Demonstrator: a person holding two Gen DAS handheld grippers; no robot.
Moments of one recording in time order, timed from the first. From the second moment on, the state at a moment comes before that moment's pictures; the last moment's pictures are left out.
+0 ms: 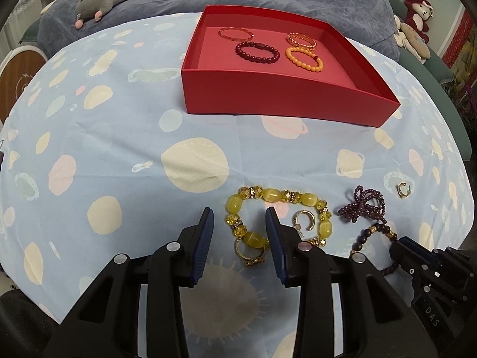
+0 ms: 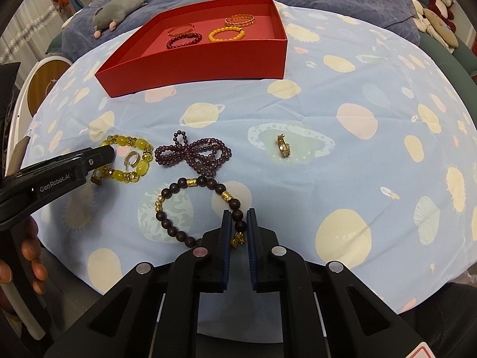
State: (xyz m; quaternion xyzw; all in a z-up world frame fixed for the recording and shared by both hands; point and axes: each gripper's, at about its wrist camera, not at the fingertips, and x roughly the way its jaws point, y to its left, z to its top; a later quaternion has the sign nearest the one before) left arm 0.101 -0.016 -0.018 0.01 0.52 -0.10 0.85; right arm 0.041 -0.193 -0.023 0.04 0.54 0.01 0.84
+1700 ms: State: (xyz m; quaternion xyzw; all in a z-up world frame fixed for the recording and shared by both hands) left arm 0.212 -0.052 0.134 -0.11 0.45 -0.26 0.85; right arm 0.184 -0.192 0.116 0.08 0.43 0.07 0.90
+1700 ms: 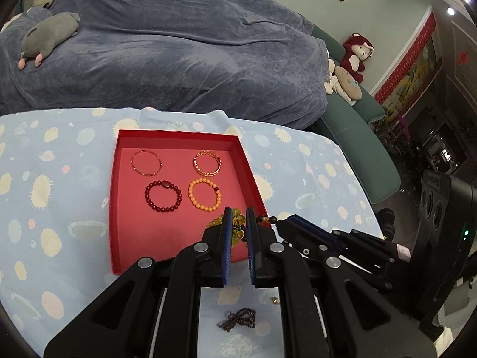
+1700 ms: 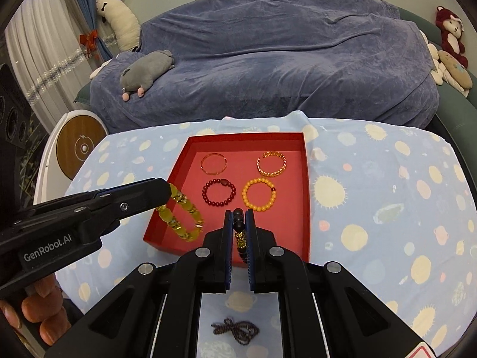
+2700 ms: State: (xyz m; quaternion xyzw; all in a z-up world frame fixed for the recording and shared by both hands) left arm 0.265 -0.029 0.005 0.02 0.49 -0.10 0.86; right arm 0.238 -0.196 0.006 0.05 0.50 0.01 0.87
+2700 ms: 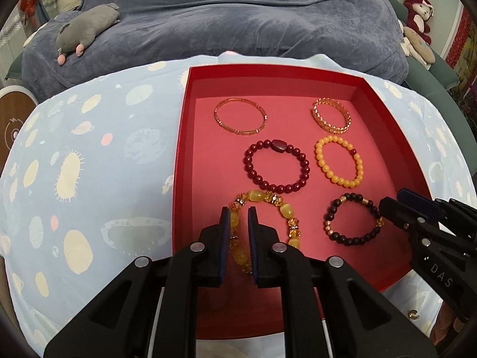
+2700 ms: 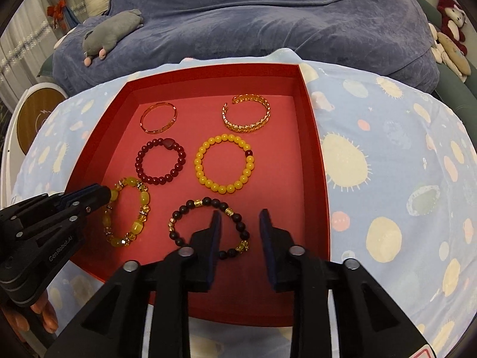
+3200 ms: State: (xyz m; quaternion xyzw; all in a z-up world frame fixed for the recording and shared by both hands) left arm 0.226 -0.028 0.036 0.01 0.47 -0.10 0.88; right arm 0.199 -0.198 0.032 0.07 0.48 0.02 0.87
